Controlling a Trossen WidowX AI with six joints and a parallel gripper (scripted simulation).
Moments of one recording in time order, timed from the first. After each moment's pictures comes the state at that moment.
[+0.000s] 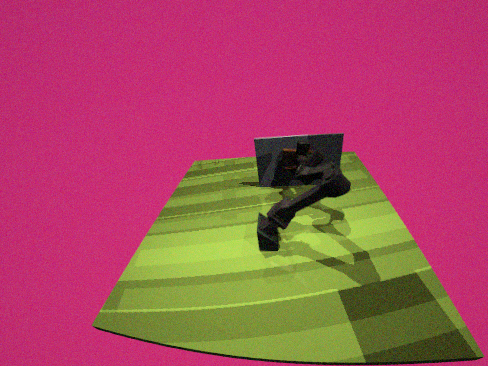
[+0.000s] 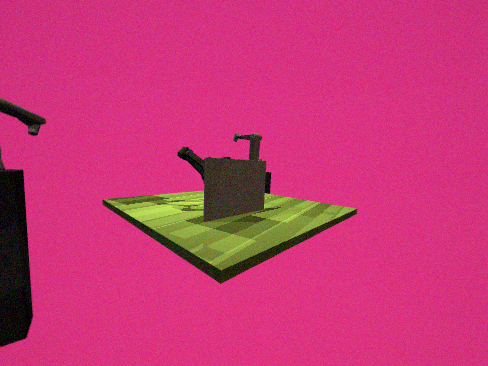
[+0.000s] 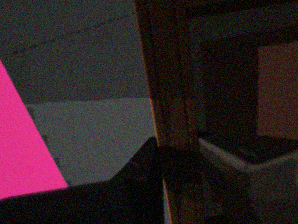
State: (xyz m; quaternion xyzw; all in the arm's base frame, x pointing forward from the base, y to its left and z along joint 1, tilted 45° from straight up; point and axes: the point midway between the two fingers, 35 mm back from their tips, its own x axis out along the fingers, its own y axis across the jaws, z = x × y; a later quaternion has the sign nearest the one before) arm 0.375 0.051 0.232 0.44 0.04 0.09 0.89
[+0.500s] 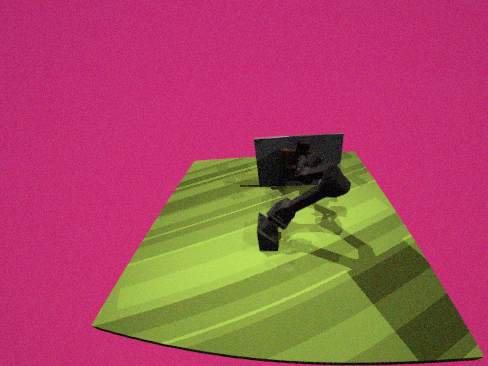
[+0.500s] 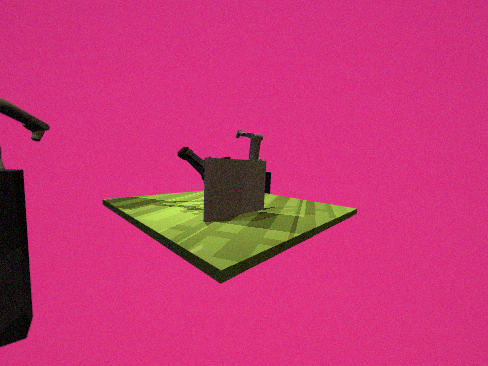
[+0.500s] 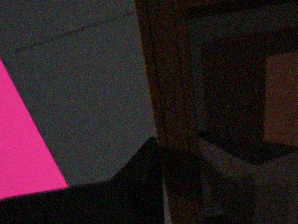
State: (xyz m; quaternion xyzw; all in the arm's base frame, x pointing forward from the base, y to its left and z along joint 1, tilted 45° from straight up) arm 0.375 0.051 0.232 0.44 0.04 0.09 0.89
